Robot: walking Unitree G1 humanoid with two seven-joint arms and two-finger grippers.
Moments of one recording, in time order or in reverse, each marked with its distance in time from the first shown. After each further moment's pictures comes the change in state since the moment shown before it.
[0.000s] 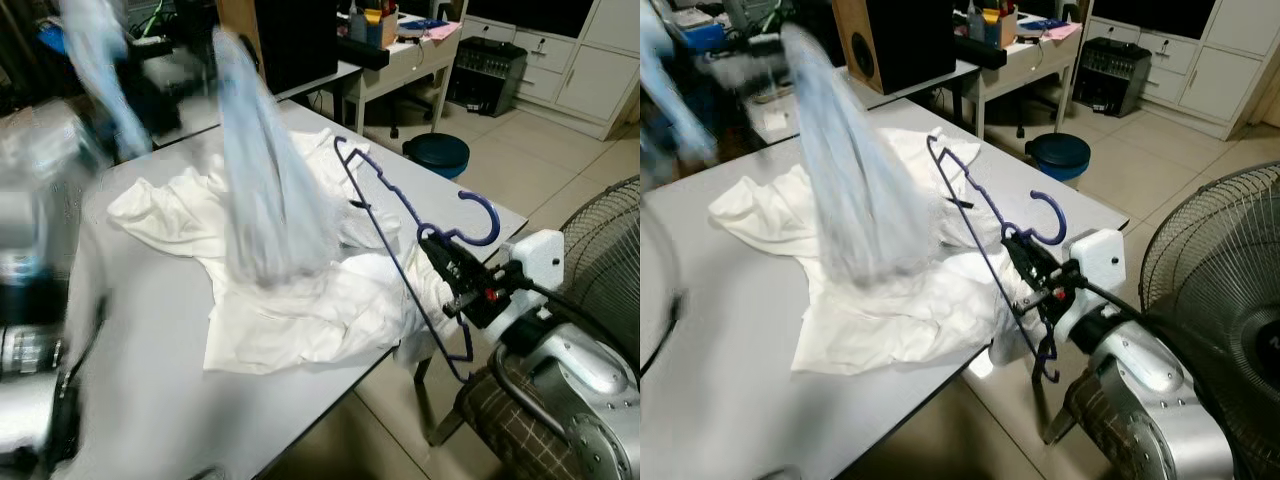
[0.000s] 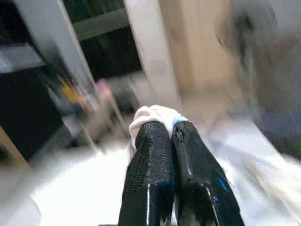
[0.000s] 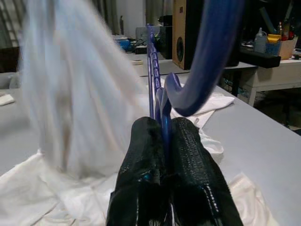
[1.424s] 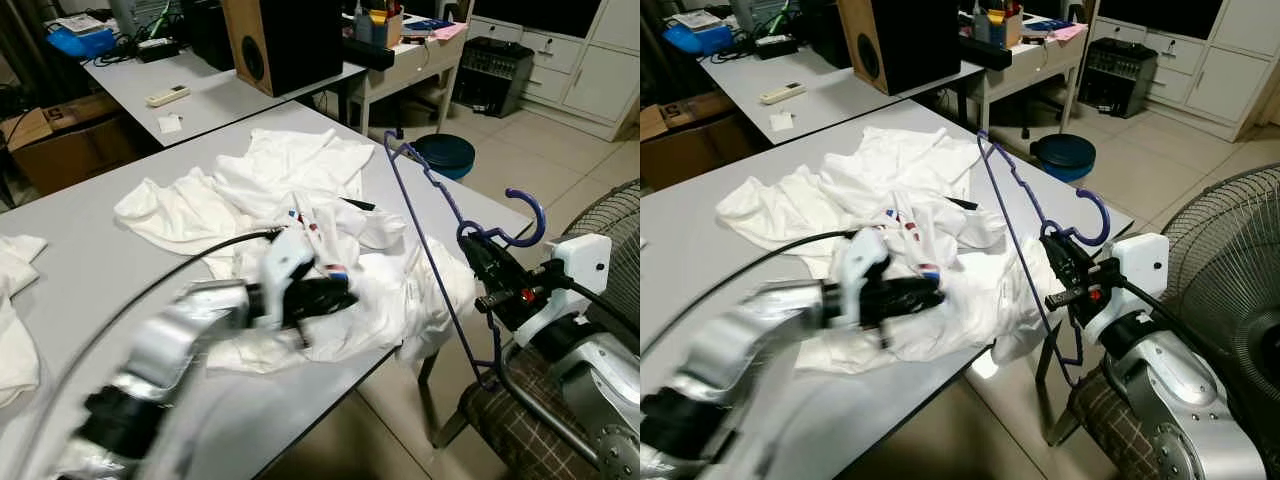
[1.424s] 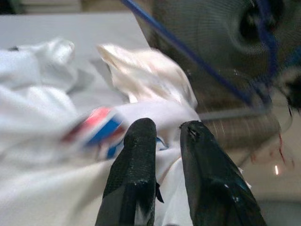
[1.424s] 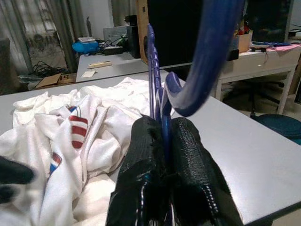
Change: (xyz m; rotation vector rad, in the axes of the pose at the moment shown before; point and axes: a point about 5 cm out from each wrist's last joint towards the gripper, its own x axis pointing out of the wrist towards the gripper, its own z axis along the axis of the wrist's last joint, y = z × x) left arm 0.028 -0.133 -0.100 -0.244 0.330 -0.401; right arm -0.021 -0.020 0.003 0.016 0.015 -0.165
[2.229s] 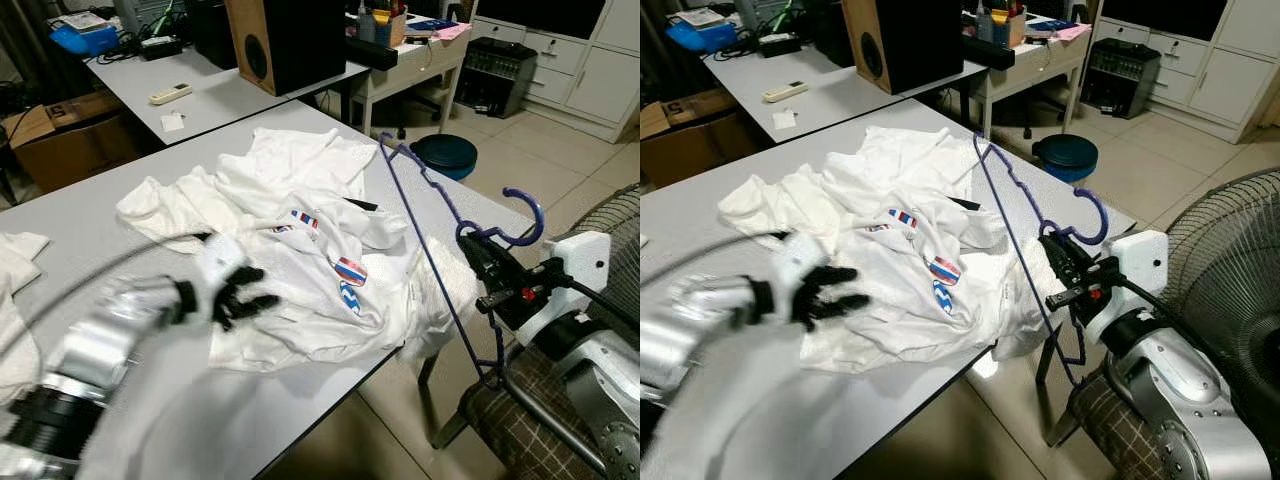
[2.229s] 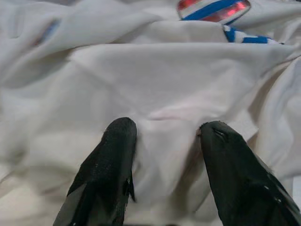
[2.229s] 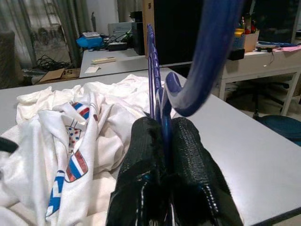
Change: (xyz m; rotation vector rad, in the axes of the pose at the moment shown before) left arm -0.044 0.034 -0.029 0.086 0.194 0.249; right arm 0.004 0.000 0.003 -0.013 0.006 0.029
